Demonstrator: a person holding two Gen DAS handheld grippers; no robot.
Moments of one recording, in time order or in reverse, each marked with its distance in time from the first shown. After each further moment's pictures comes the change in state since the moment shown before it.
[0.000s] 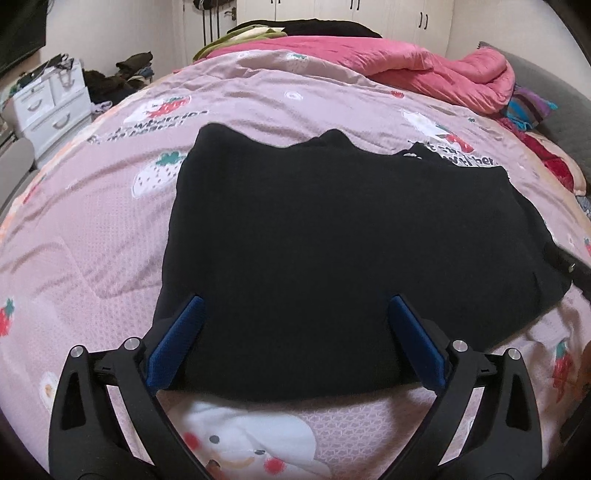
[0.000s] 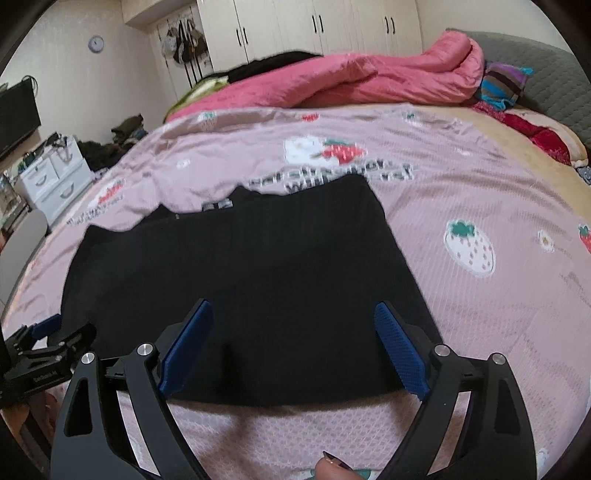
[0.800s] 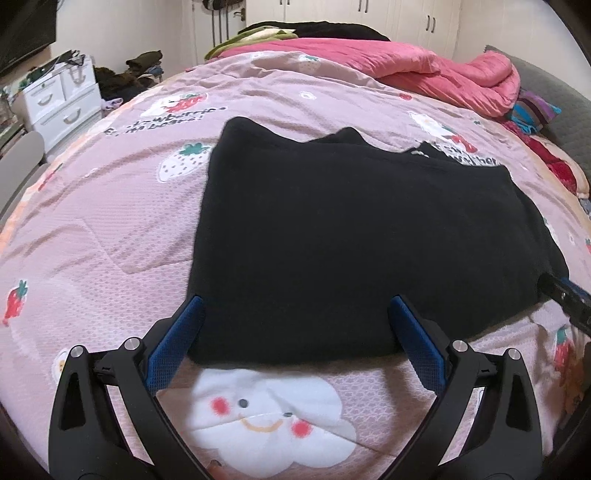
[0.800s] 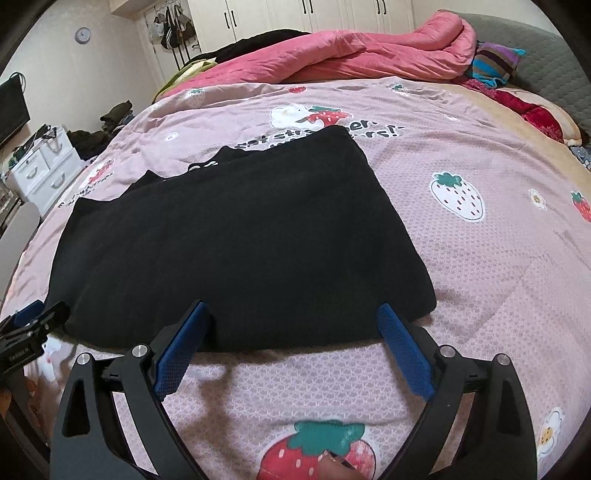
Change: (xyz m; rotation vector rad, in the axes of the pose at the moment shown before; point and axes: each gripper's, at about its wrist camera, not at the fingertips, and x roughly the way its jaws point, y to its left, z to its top) left arm -0.020 0.014 -0.013 -0.020 -0.004 0.031; right arm -0.008 -0.008 -0.029 0.022 0.035 -0.015
